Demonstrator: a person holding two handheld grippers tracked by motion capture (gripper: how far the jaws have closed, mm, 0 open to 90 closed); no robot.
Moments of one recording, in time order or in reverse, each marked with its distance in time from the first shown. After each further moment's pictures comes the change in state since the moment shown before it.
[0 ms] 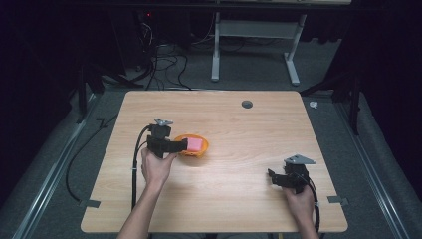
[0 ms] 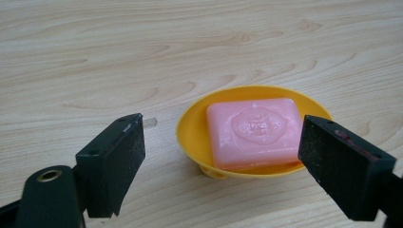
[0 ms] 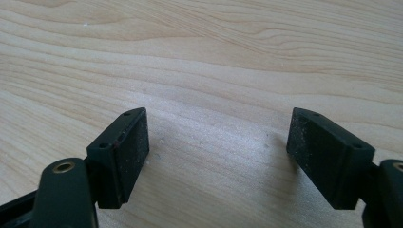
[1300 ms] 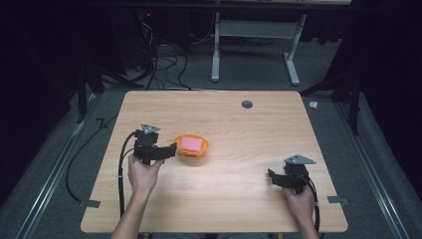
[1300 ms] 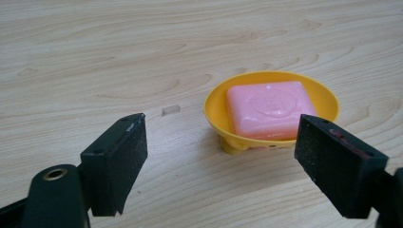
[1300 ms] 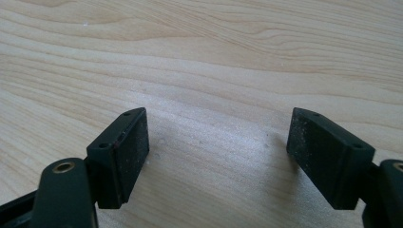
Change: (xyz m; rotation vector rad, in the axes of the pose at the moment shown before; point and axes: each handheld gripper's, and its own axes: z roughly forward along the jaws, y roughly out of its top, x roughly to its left) left arm 0.020 -0.019 -0.032 -0.041 -0.001 0.018; right arm 0.000 0.000 0.000 0.000 0.000 -0.001
